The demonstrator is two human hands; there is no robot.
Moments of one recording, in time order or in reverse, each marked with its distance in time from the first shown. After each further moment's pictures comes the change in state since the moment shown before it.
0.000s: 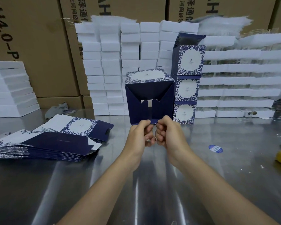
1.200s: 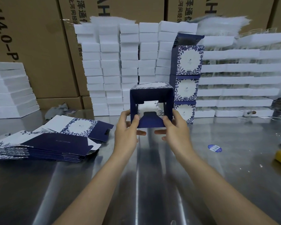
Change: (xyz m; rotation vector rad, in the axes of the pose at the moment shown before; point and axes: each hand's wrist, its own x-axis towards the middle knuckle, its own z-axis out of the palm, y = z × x) left_hand 0.018 -0.009 -0.023 0.153 0.260 0.223; right_hand 0.017 0.009 -0.020 -0.277 0.176 -0.239
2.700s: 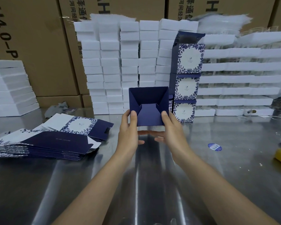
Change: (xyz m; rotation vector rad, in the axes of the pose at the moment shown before) left_hand -0.004 -0.003 0.004 -0.006 -0.035 -0.106; right_hand -0.005 -0.001 0.009 0.203 -0.098 0.185
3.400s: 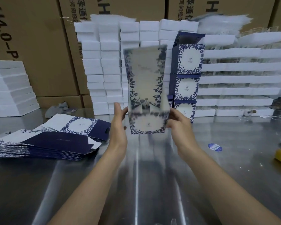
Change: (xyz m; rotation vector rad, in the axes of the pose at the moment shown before) left_hand 0.000 0.019 -0.018 -0.141 0.053 0.017; right_hand 0.003 -0.015 -0.017 -0.127 0.015 -0.157
